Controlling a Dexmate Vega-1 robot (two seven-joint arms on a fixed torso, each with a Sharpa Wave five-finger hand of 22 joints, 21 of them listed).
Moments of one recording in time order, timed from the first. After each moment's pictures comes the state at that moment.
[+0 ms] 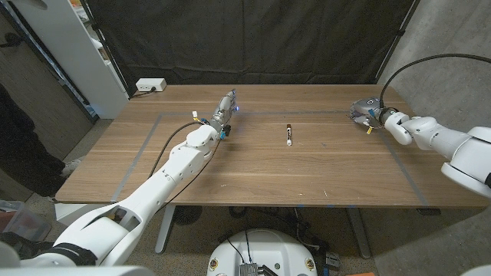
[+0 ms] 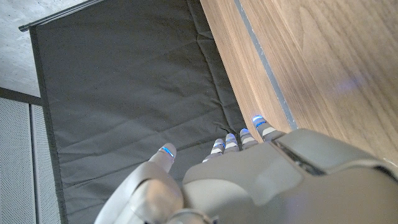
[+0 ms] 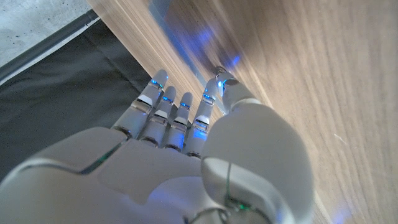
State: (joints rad) left arm 0.69 0.37 0.50 -1.35 -0.50 0.00 0.11; left_hand 0.00 0.07 0.51 0.19 0.22 -0.17 0.06 0.18 0.17 -0.17 0.01 0.20 0.19 -0.17 0.05 0.18 0.18 -0.14 0.06 0.34 0.20; right arm -0.13 -0.70 -1.15 -0.44 -0.86 0.26 -0.52; right_hand 0.92 0.00 0.47 -0.16 0.32 0.73 -0.09 0.50 0.27 0.45 -0.07 0.27 0.23 0.42 -0.04 0.26 0.27 0.53 -0.01 0.25 0.18
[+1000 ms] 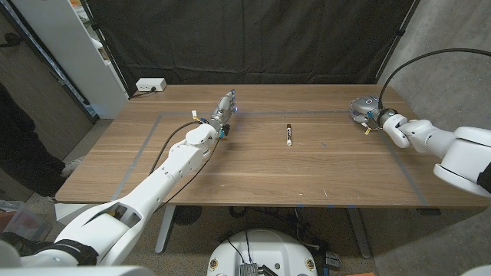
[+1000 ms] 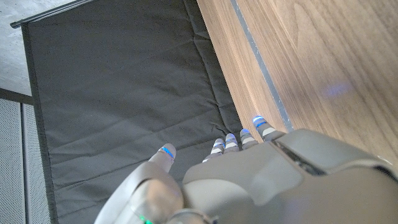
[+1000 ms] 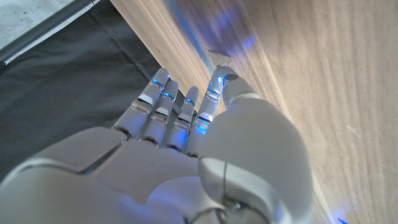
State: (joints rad) left arm 0.67 0.37 0.50 -1.32 -0.51 0.01 0.10; left_hand 0.00 0.07 0.50 0.19 0.22 -0.17 0.06 0.18 0.17 -0.17 0.01 0.20 0.19 -0.17 0.05 0.18 0.18 -0.15 0.06 0.33 0.20; right arm -0.10 -0.66 -1.27 -0.38 -0.80 0.22 -0.65; right_hand 0.98 0.02 0.44 -0.15 0.35 0.90 -0.07 0.65 0.32 0.55 -0.12 0.28 0.24 0.48 -0.05 0.27 0.30 0.56 -0.04 0.26 0.19
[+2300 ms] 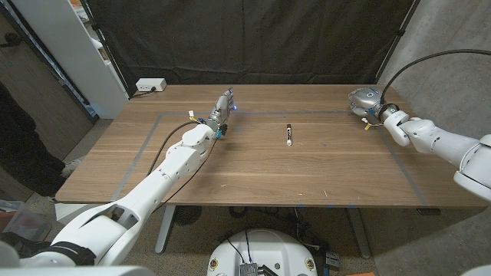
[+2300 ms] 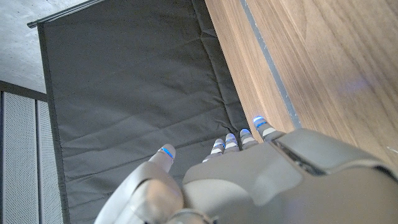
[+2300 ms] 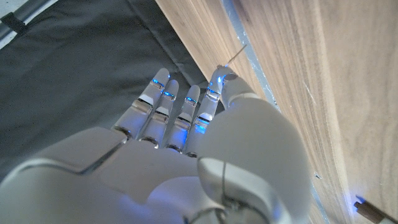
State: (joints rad) left arm 0.69 0.38 0.48 -1.33 -0.52 -0.03 0.07; left_hand 0.00 0.07 0.48 0.19 0.23 -0.17 0.06 0.18 0.17 -0.17 0.01 0.20 0.19 -0.17 0.05 0.18 0.18 -0.15 0.06 0.33 0.20; right arm -0.19 -0.79 -1.11 -0.67 -0.87 0.11 -0.67; right_hand 0.99 0.03 0.42 -0.15 0.36 0.90 -0.07 0.65 0.32 0.58 -0.12 0.28 0.24 0.50 -0.05 0.27 0.30 0.56 -0.05 0.26 0.19
